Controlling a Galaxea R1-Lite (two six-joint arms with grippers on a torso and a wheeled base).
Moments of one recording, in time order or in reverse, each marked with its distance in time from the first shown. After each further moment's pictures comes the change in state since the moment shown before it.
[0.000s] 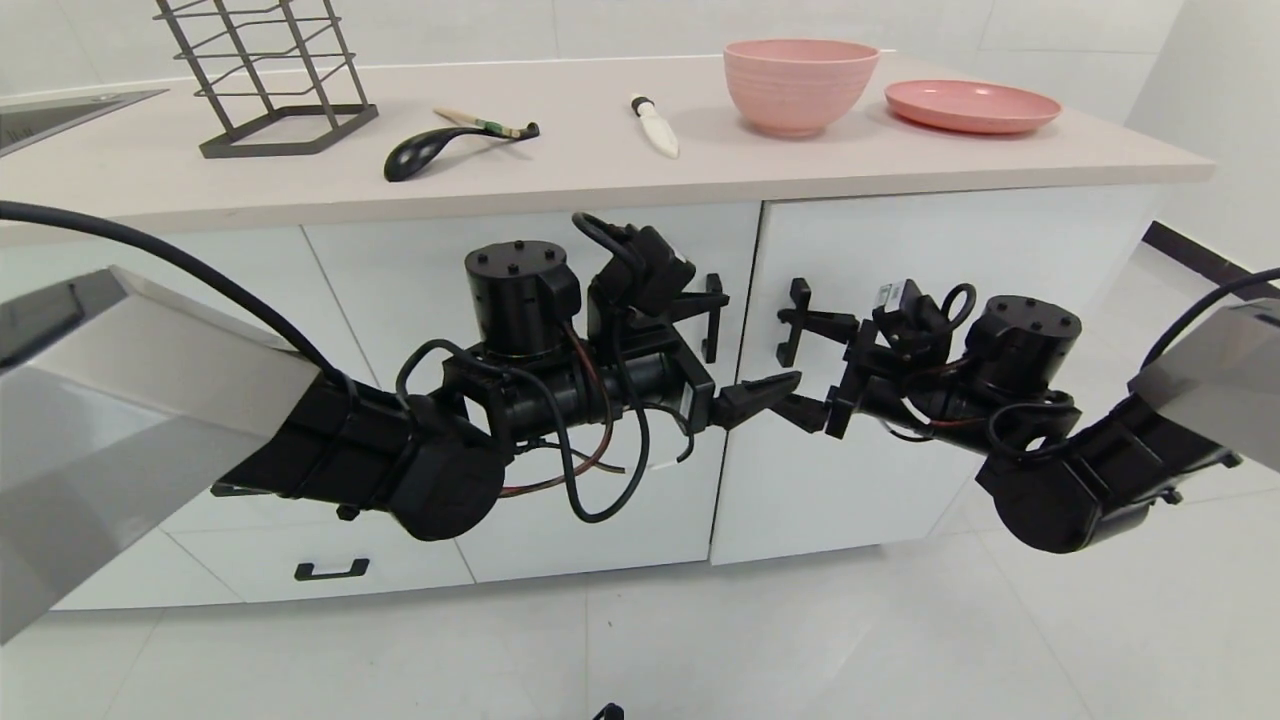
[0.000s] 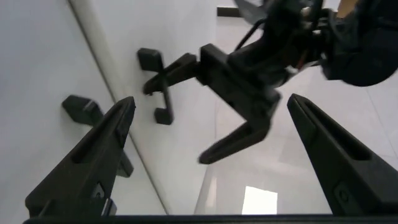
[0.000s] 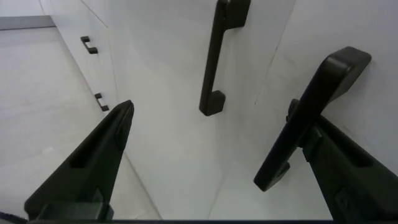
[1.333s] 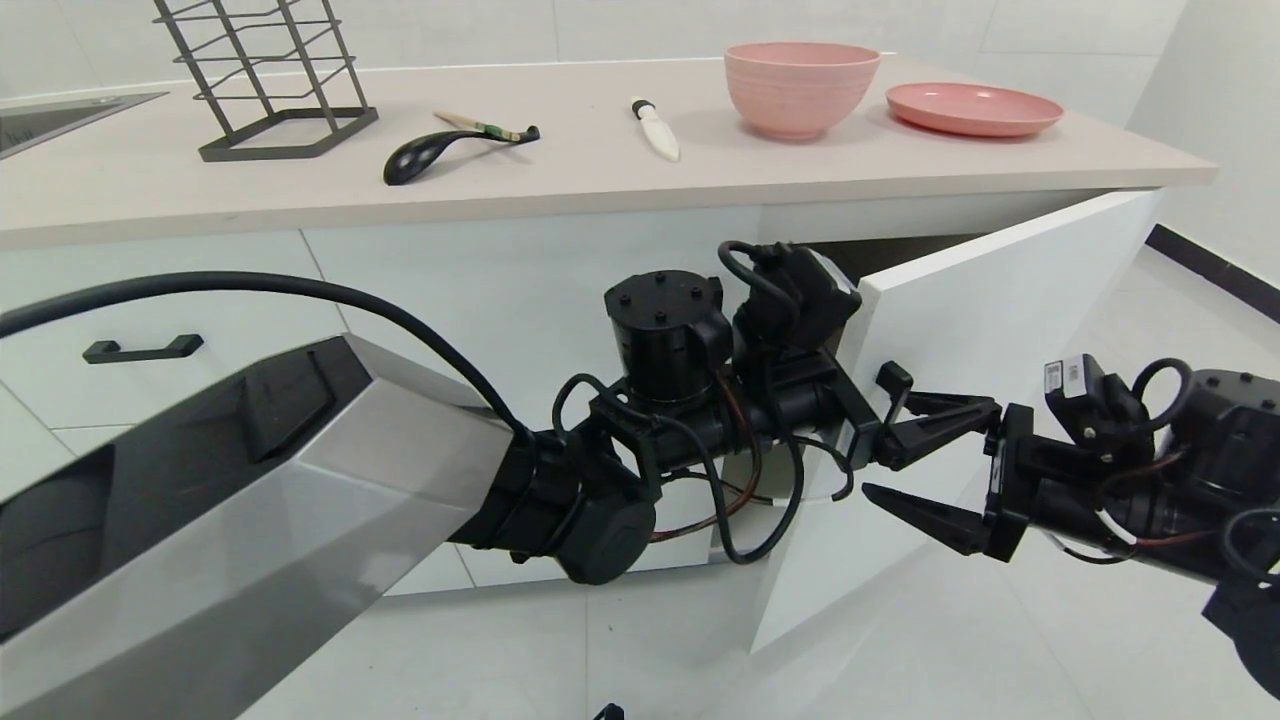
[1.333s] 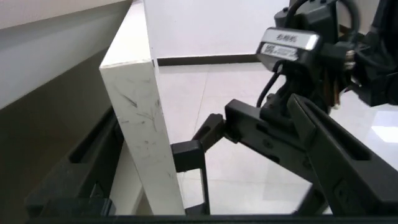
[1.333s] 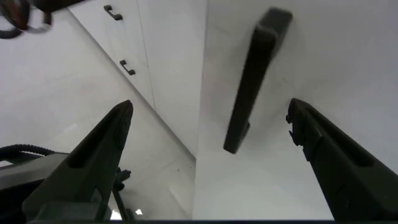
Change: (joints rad) left arm -0.211 0.195 -0.240 -0.133 -0.033 -0.050; right arm -0.156 -0.335 0.523 0.010 0.041 -0.049
